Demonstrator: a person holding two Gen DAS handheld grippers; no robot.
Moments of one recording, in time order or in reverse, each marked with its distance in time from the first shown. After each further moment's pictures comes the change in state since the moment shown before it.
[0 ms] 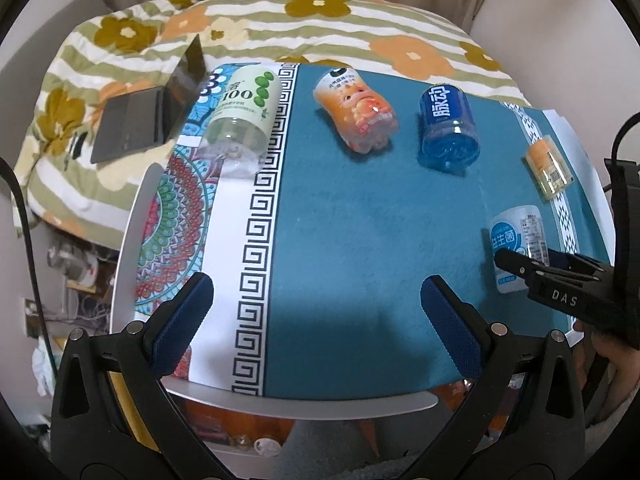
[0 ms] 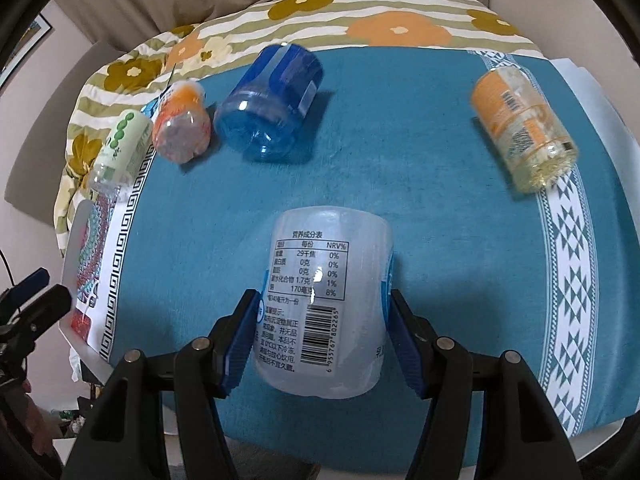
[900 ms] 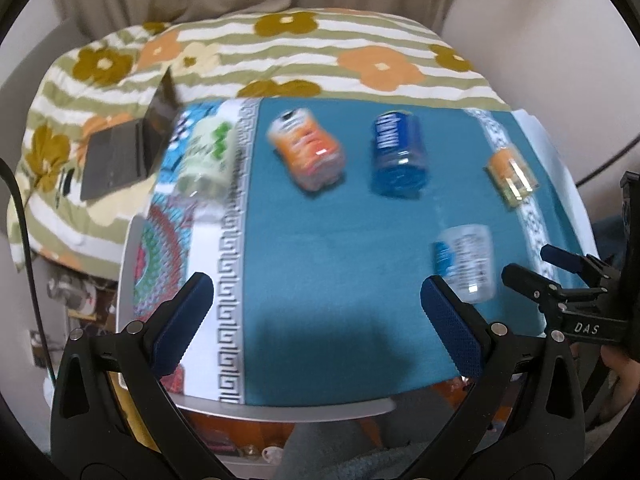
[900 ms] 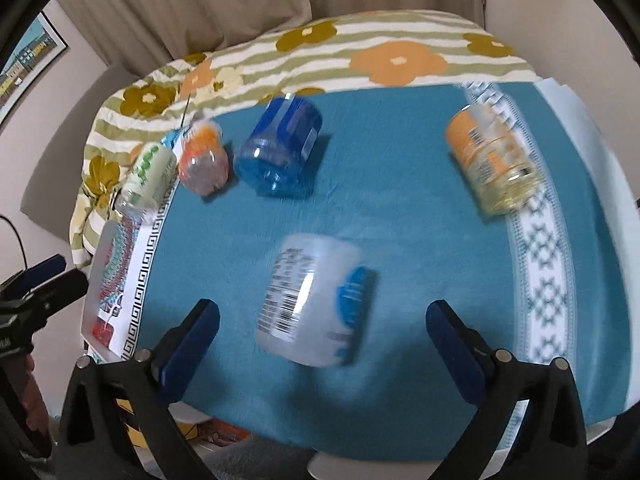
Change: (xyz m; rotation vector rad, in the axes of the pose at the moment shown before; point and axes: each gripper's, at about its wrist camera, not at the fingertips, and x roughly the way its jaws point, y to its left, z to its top) left arm -0.034 -0.053 0.035 0.102 -0.022 -0.047; right arm -0.060 -0.022 -0.005 0.011 -0.110 0.051
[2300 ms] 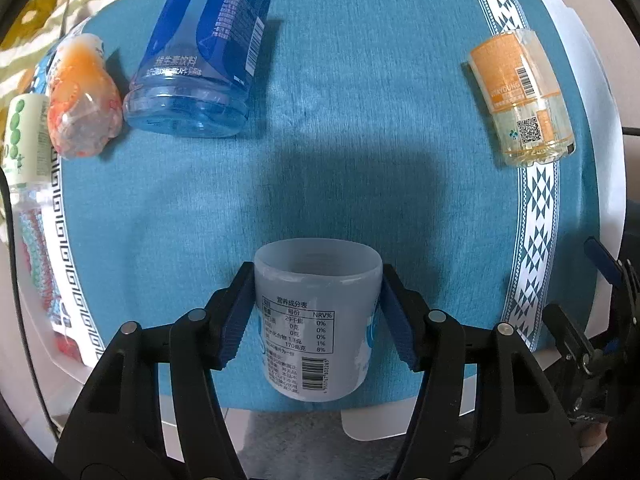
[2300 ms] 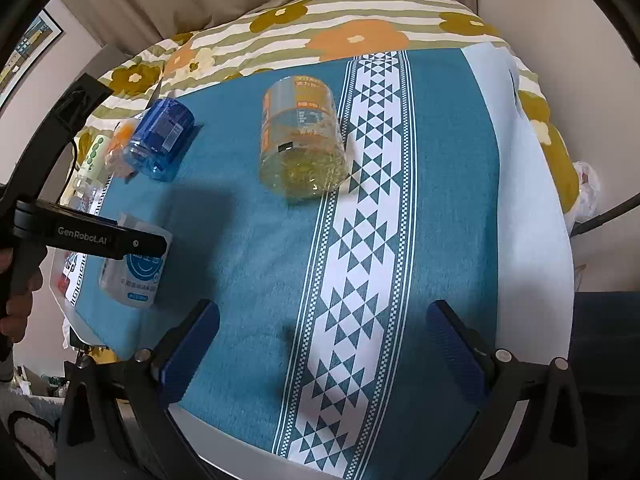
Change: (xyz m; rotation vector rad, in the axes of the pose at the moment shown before) left arm 0.163 -0.147 0.046 0.000 0.576 0.027; right arm -0.003 -0.155 0.004 -0.061 0.104 0.004
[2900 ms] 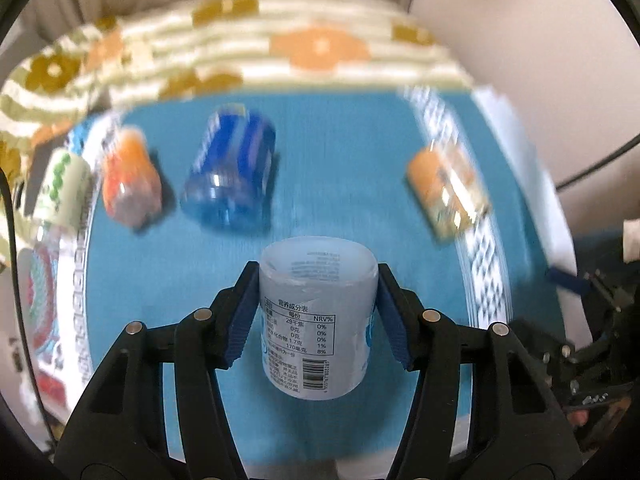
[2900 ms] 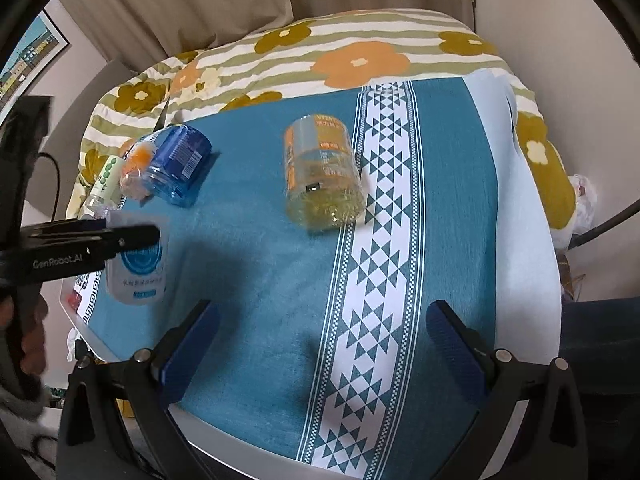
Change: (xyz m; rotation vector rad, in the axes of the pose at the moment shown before) left arm -0.079 0.025 -0.055 0.016 -0.569 -0.084; right arm -0.019 0.016 0.008 0.001 -0.064 0.006
